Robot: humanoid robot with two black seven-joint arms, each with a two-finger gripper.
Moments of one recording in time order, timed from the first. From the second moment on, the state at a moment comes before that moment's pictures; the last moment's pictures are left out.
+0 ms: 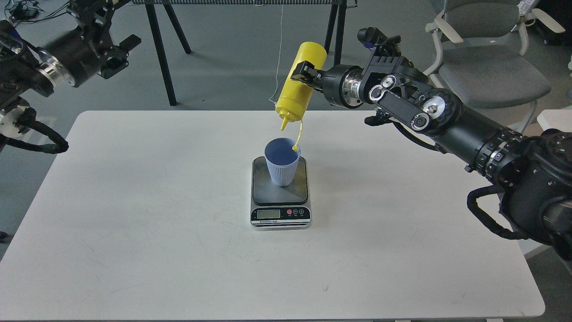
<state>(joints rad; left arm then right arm) -1.05 0.61 -0.40 -0.60 0.50 -0.49 -0.49 1.29 0.00 0.20 0.49 -0.85 0.28 -0.05</state>
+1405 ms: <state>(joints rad) -1.05 0.62 -0.38 -0.60 0.50 -0.49 -0.49 1.25 -0.29 0.66 0.60 -0.21 0.48 -0.15</state>
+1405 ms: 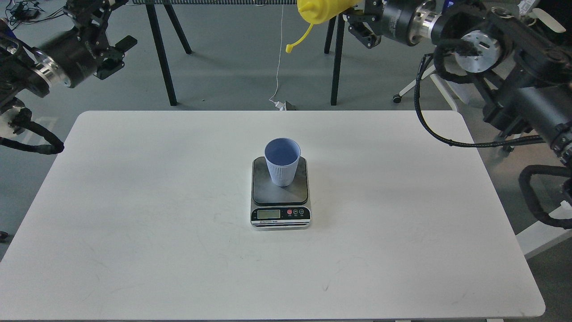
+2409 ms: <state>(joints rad) -1.04 0.59 -0.38 -0.60 0.52 -0.49 -0.49 0.41 -0.31 1.03 0.78 0.65 0.49 -0.18</state>
